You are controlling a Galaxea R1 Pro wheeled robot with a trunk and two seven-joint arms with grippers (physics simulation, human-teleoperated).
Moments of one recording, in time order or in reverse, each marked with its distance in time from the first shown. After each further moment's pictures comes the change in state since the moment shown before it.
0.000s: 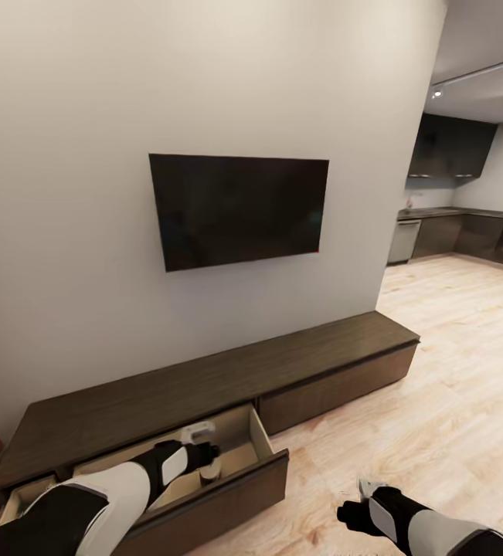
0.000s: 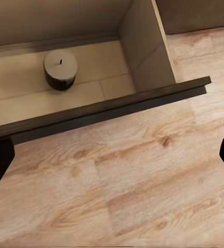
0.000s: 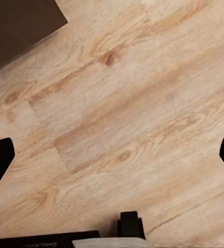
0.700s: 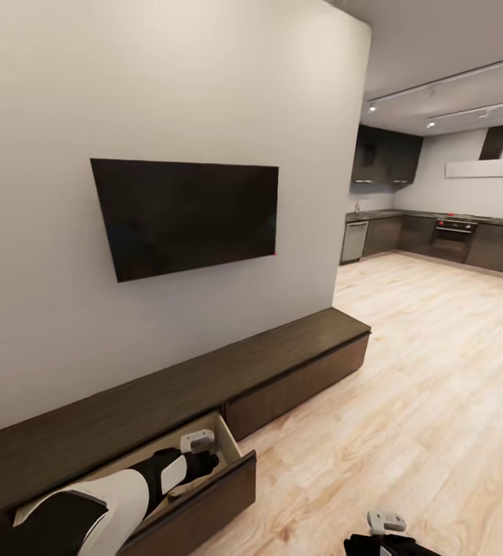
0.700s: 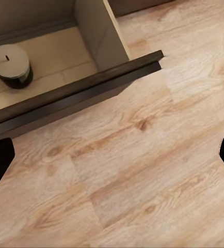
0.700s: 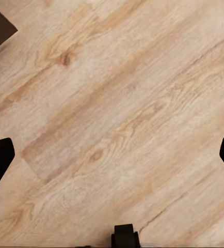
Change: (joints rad) left arm 0.022 -0.001 -0.002 0.010 -0.001 -0.001 0.005; right arm 0.121 -0.002 -0.002 0.004 -0.004 -0.198 -0.002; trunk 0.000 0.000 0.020
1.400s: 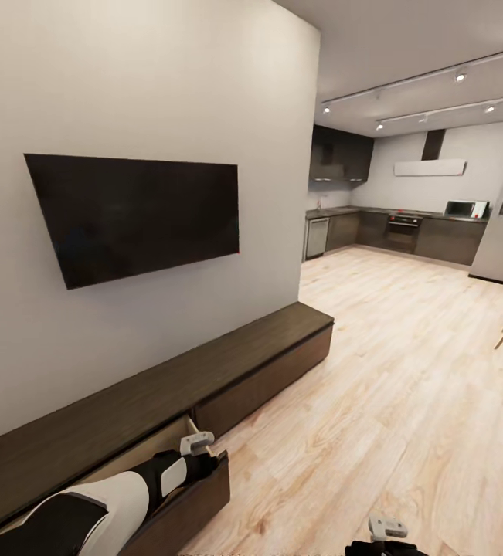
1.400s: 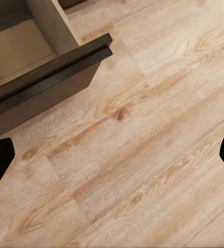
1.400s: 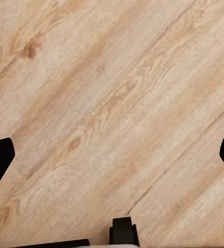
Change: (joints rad) left arm 0.007 -0.001 0.000 0.000 0.000 -0.001 0.000; right arm 0.015 0.001 0.001 0.001 0.000 -0.002 -0.005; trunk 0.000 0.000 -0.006
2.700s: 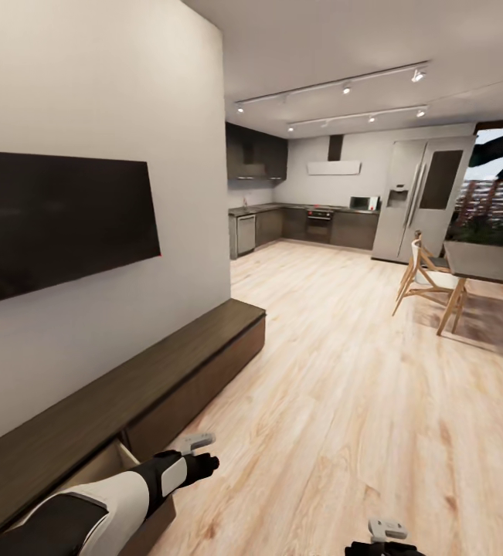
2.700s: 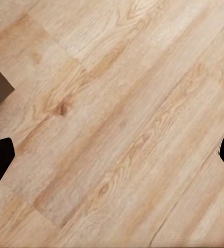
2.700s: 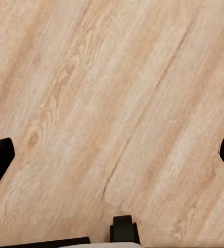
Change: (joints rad) left arm 0.000 -0.001 0.000 0.000 0.000 0.000 0.000; right arm 0.003 0.001 0.000 -0.001 -0.001 -0.002 0.001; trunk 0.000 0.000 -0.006
